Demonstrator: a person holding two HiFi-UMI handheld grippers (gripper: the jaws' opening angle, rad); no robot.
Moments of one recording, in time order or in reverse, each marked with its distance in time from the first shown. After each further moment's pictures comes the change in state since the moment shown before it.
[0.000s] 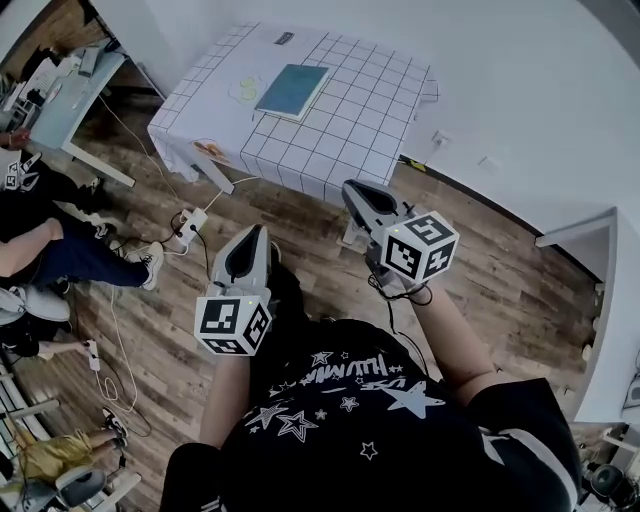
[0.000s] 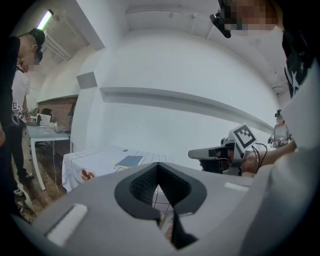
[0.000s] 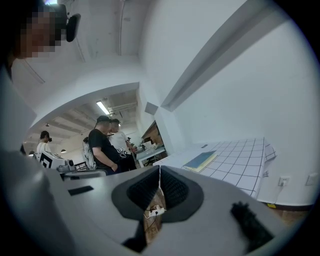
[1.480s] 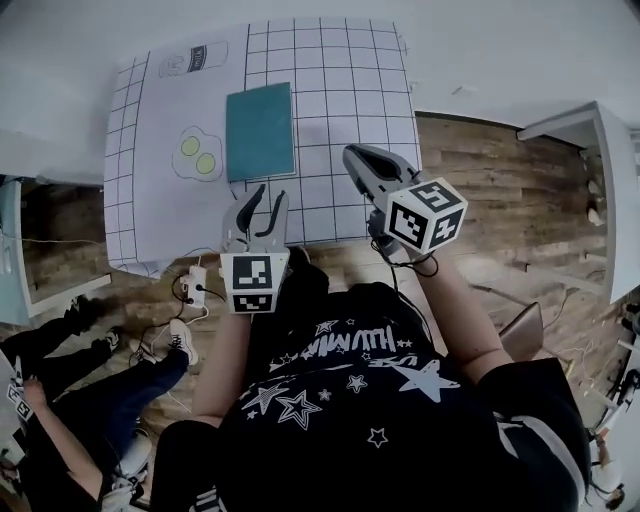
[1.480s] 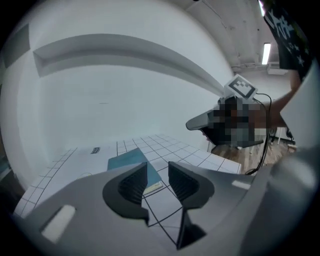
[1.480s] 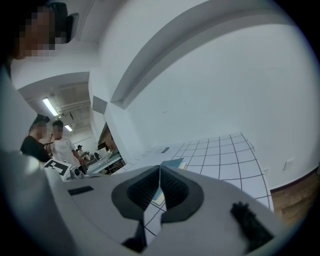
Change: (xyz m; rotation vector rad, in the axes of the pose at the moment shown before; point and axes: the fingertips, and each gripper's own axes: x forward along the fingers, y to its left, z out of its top) left arm 0.303 0.138 -0.021 0.351 0.273 -0.474; right arm 0.180 -0.178 0.037 0.176 -0.008 -0.481
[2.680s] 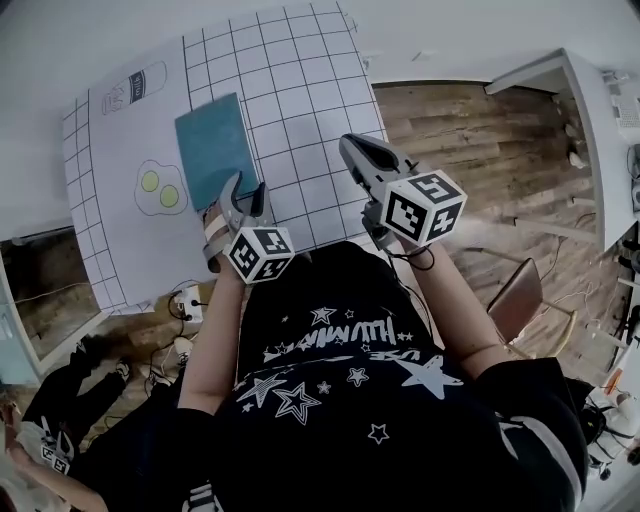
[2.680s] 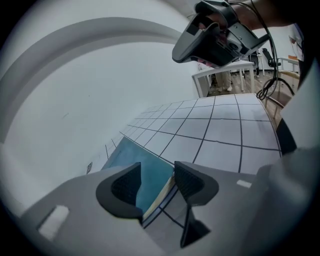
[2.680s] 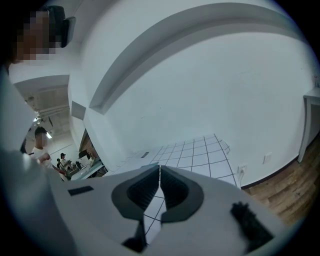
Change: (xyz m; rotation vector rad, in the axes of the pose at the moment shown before) left arm 0.105 0.000 -0.061 0.535 0.279 0.028; right arm -0.029 -0.066 0.006 0.103 -0.033 -0.204
